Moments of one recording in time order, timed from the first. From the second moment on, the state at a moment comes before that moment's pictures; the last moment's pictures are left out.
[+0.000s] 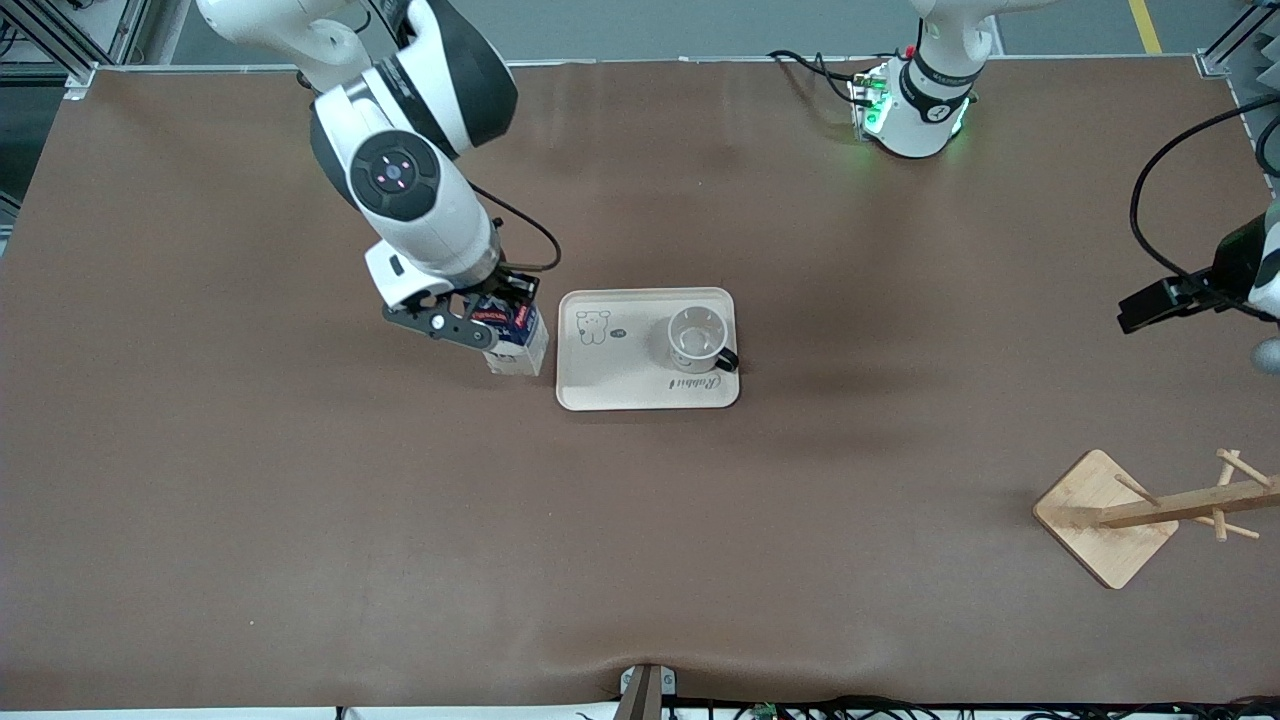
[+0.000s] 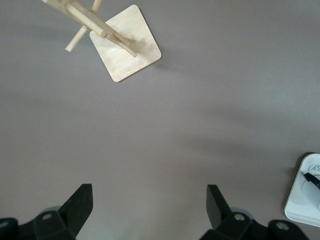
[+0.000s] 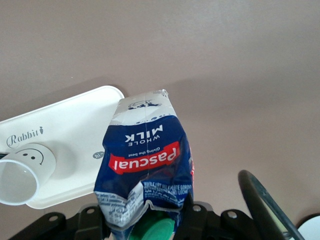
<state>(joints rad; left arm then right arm) 0.14 0.16 -0.18 -1.39 0.12 1.50 -0.24 0.57 0.32 0.00 -1.58 0.09 1.73 0.84</state>
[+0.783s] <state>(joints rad) 0.14 0.09 -0.25 -1.41 0.10 1.42 -0.24 0.66 0.42 0.00 -1.54 0.16 1.80 0.84</state>
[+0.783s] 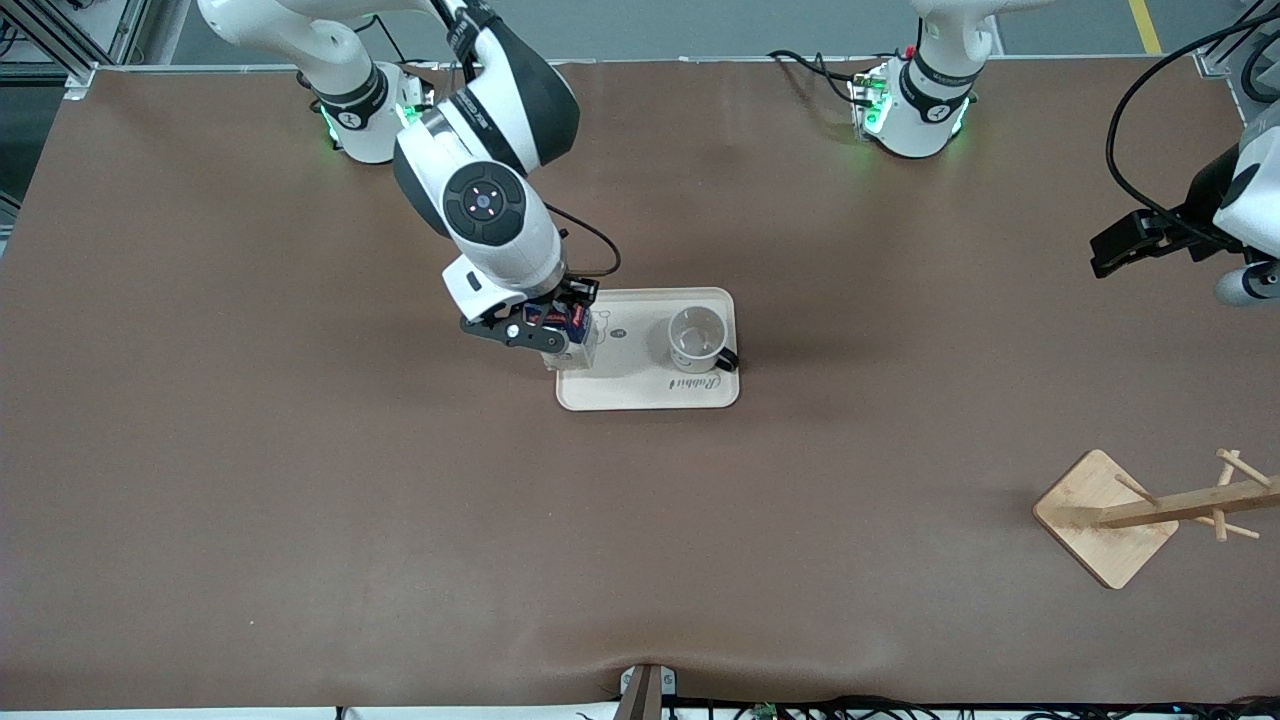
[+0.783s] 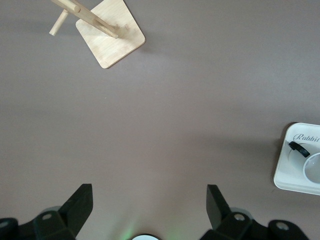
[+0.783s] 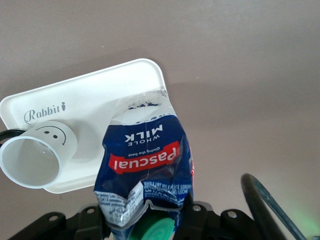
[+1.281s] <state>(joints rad) 0.15 0.08 -0.25 -1.42 0.10 1.43 -0.22 0.70 0.49 0.00 -1.54 0.16 1.88 0.85</state>
